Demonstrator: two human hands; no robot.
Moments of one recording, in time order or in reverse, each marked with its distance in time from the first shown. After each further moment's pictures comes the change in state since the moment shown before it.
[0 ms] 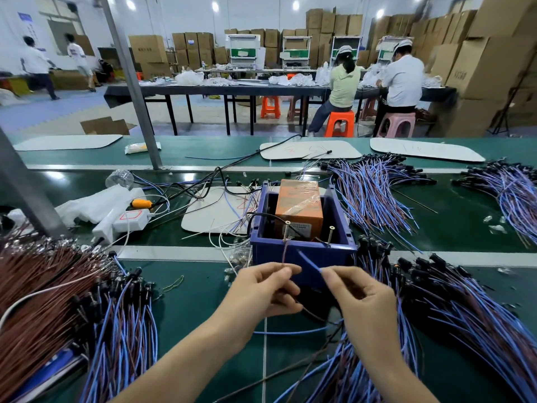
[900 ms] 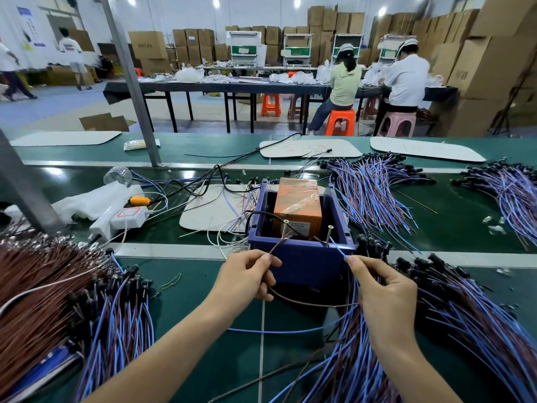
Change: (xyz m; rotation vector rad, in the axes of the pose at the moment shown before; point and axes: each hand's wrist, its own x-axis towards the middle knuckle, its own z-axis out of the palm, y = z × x) left_hand 0.025 0.000 -0.018 0.339 0.148 0.121; right_hand 0.020 0.007 -0.015 0.148 0.194 0.146
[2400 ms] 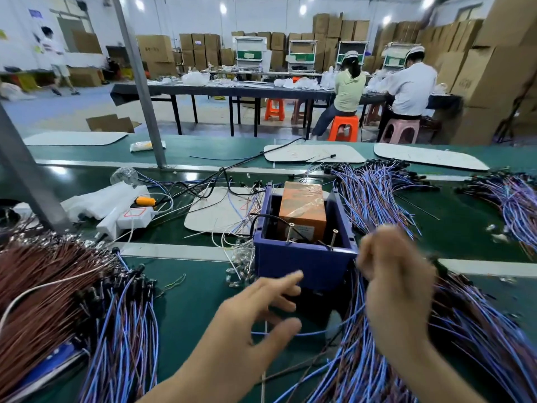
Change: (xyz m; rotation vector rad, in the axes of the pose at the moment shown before) left_hand -0.083 0.011 -0.011 0.320 -0.150 0.546; right_hand -0.010 -0.063 0.025 -0.059 -0.153 -0.437
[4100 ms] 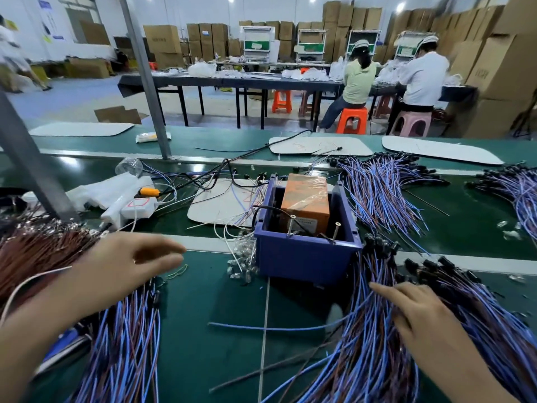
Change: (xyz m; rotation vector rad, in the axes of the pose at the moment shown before) left_hand 0.009 -0.044 -0.141 0.609 0.009 -0.240; right_hand -0.026 0.056 -0.091 -1.064 -0.662 0.032
